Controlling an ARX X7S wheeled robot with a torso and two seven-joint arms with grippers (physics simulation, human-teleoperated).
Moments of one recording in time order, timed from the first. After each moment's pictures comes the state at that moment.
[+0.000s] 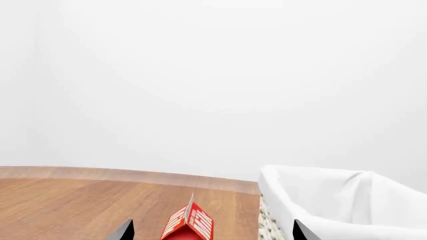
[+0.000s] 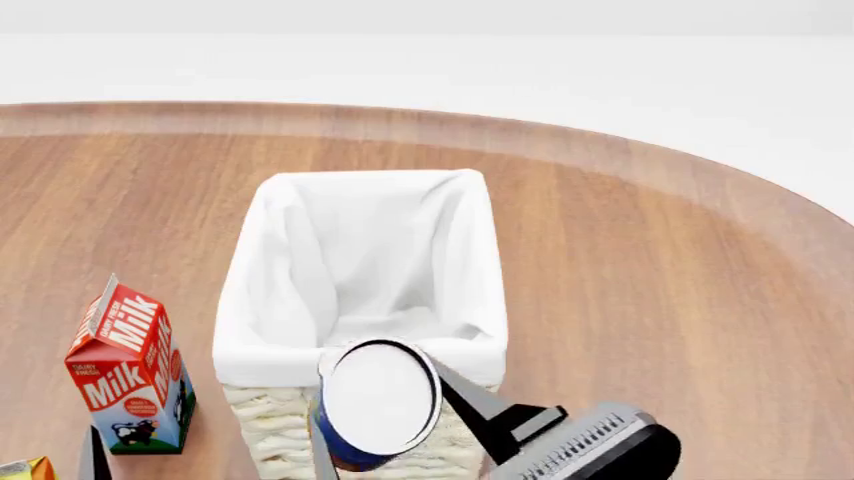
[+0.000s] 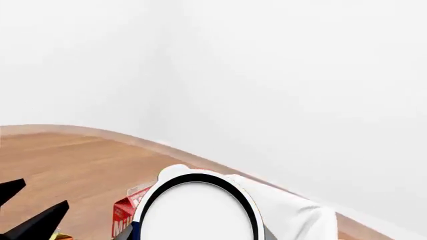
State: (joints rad) left arm 0.11 -0.36 0.26 0.15 -0.26 0.35 -0.41; right arm 0.26 0.63 -0.52 -0.67 0.56 0.32 0.20
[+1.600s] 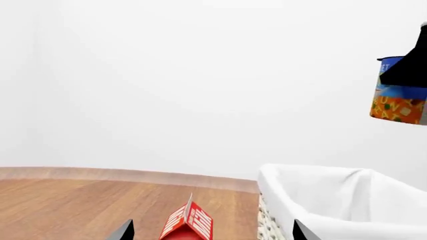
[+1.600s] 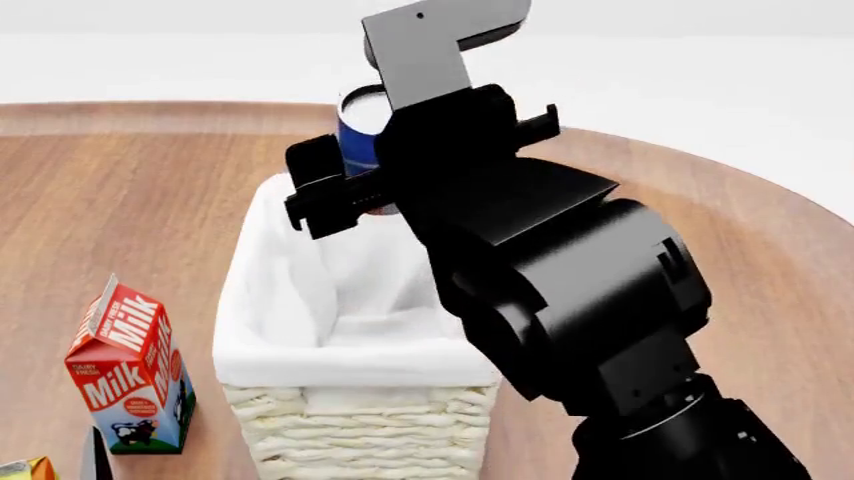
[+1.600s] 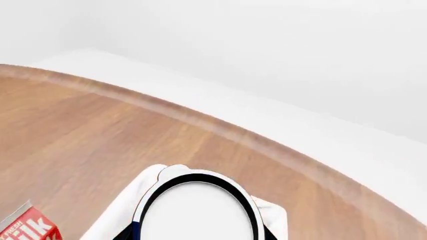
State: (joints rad) left arm 0.10 -0.38 0.28 0.15 -0.27 0.35 -0.42; right arm 1.26 0.16 -0.57 0.29 0.72 0.97 0.23
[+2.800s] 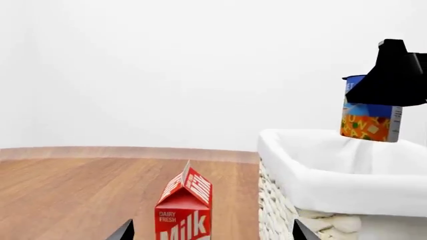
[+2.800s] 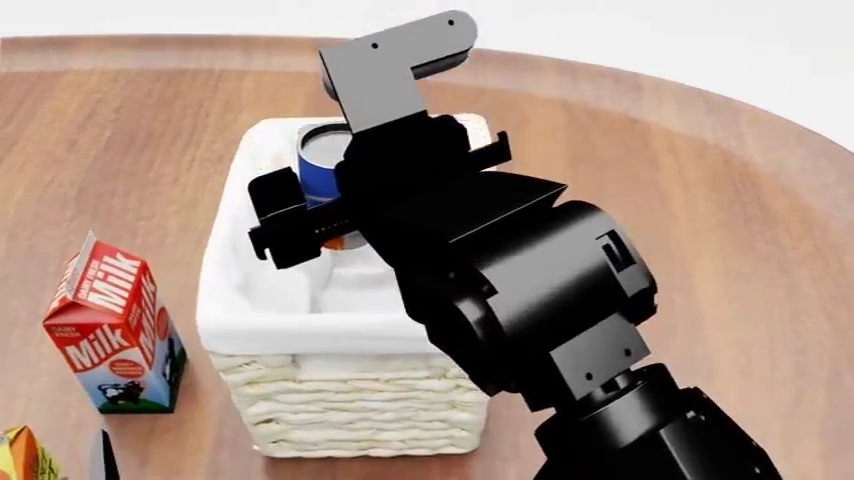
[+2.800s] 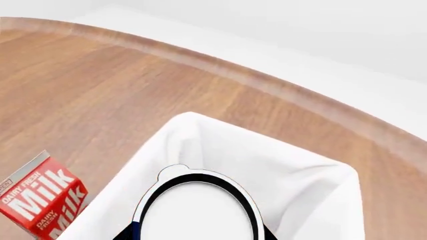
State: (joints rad) left arm 0.10 -0.38 0.30 0.16 -0.23 0.34 -0.44; right arm 1.28 0.11 -0.65 0.42 0.77 0.93 0.18
